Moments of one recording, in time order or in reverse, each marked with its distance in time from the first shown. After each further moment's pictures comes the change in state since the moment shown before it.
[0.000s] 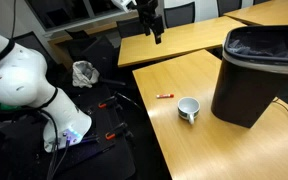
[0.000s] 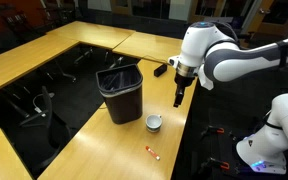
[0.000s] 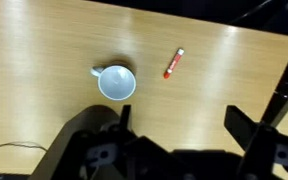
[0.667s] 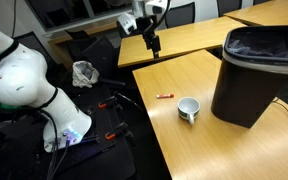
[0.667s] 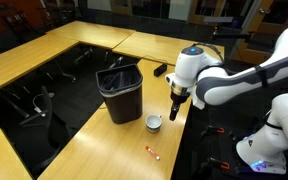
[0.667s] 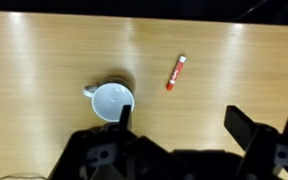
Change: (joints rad) arm 0.001 0.117 0.063 -0.101 0.001 0.183 0.168
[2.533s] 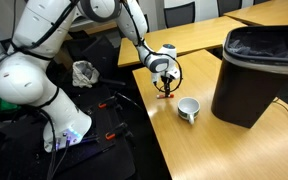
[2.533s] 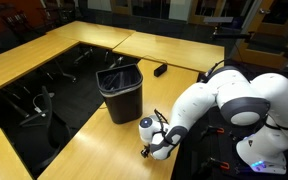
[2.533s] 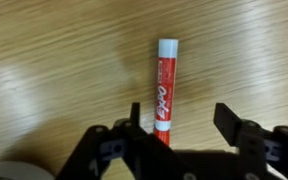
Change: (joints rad) arm 0.149 1.118 0.003 0.556 0.101 0.432 0.373
